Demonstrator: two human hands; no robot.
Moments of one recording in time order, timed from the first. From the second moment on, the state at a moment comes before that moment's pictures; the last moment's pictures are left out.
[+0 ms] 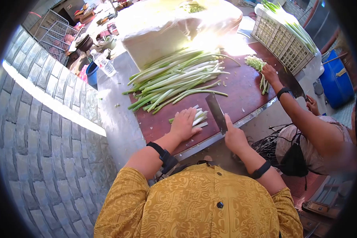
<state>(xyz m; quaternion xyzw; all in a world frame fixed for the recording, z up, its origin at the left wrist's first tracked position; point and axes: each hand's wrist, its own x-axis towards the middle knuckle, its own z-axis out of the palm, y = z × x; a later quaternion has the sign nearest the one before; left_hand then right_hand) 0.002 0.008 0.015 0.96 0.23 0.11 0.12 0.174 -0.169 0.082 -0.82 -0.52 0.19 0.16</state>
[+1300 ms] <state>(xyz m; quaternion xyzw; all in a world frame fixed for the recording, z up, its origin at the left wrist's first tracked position) -0.037 -0.001 -0.009 0.87 0.31 0.35 0.16 0.127 -0.130 0.134 -0.75 -0.62 0.20 0.12</state>
